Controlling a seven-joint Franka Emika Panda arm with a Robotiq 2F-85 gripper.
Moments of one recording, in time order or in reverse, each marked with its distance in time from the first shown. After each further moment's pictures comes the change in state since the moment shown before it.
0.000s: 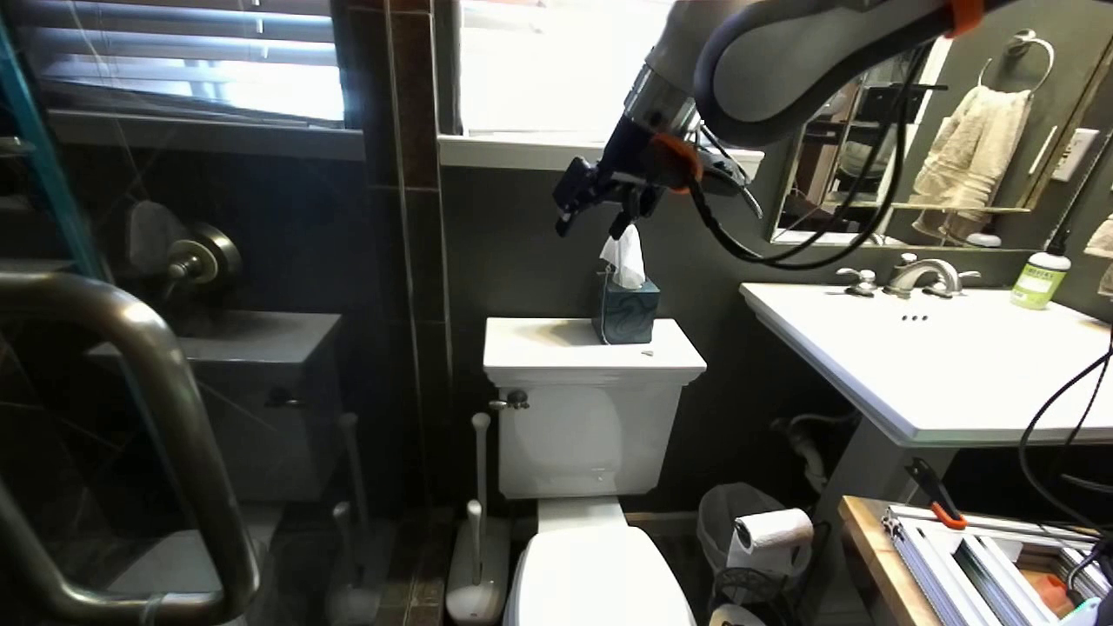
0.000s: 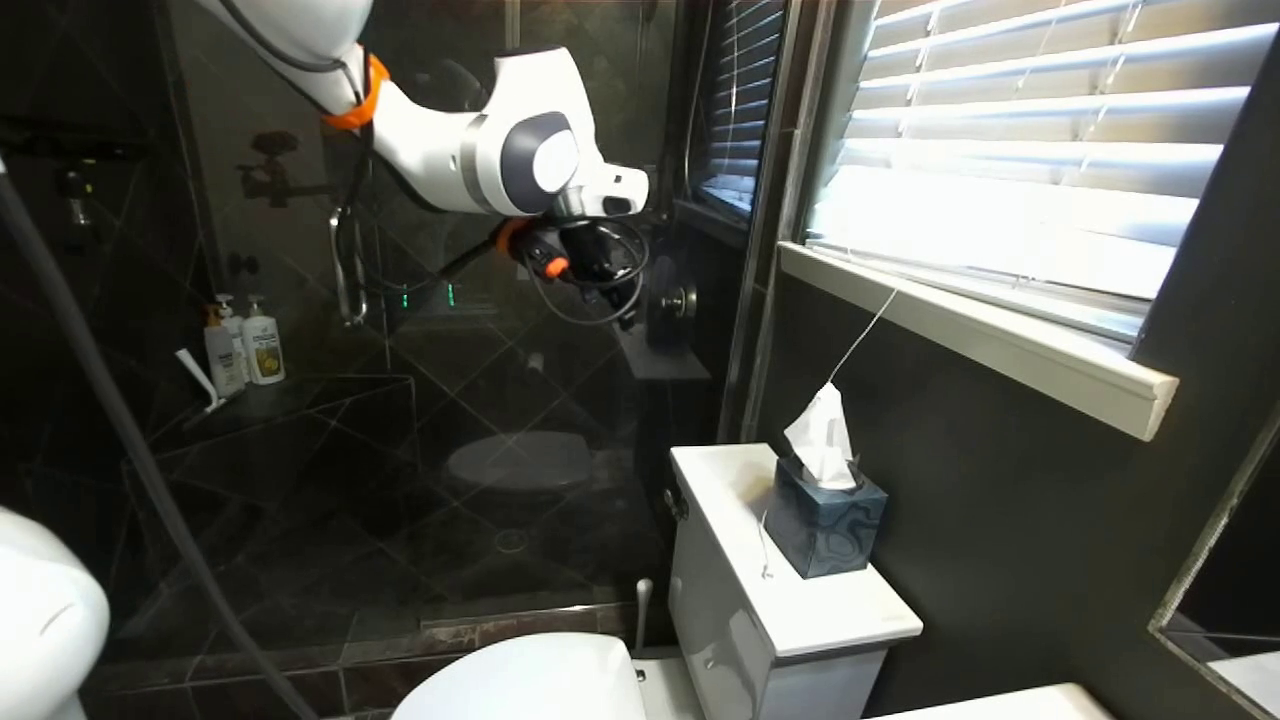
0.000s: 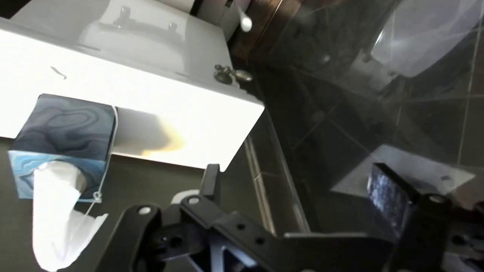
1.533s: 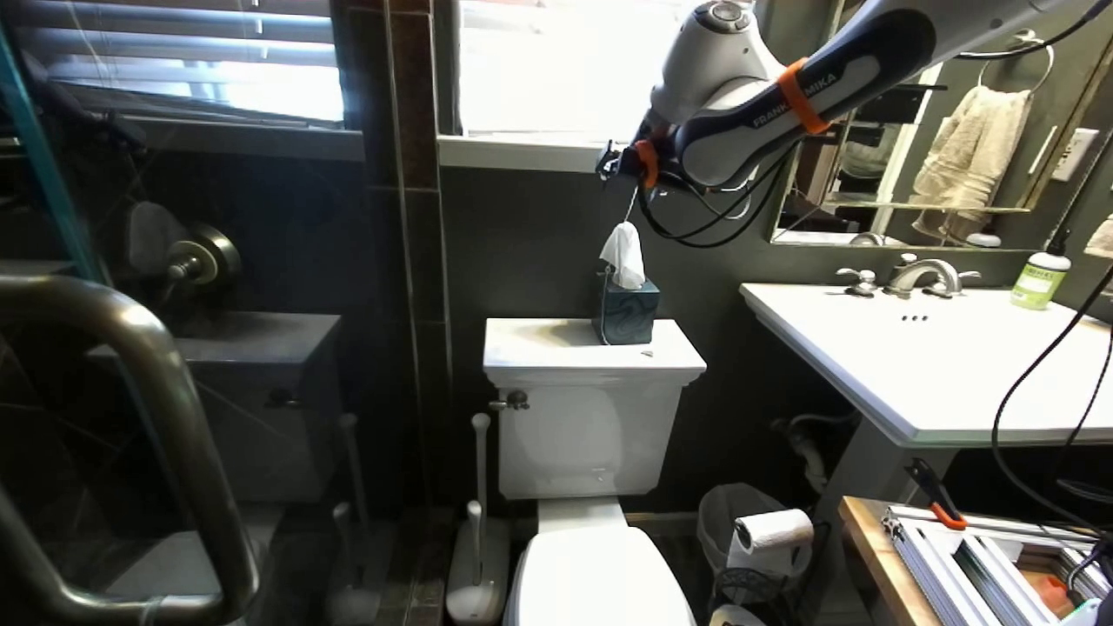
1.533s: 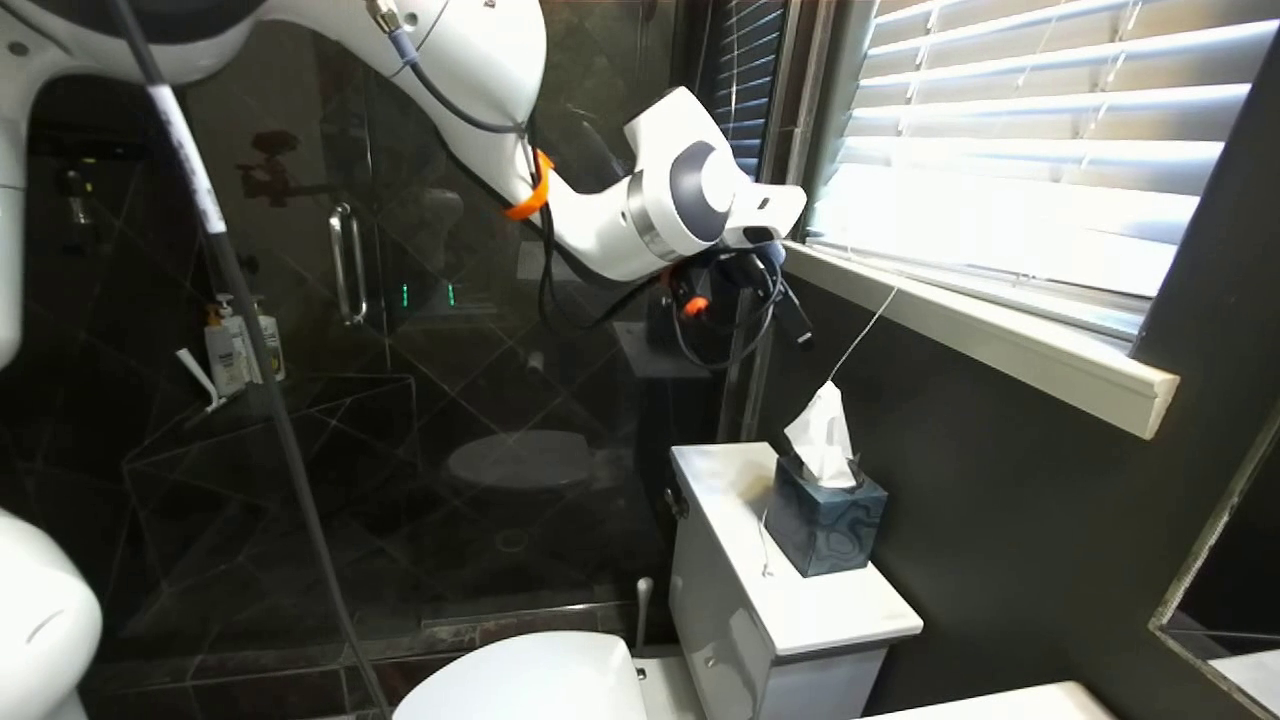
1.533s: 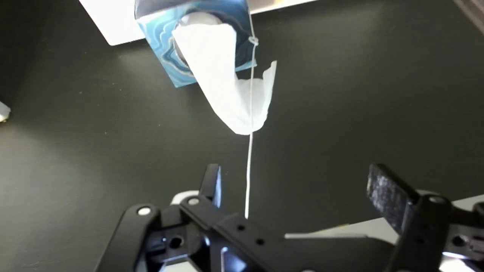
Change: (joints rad) arm -0.033 0.323 -0.313 0.304 -0.380 0.165 0.632
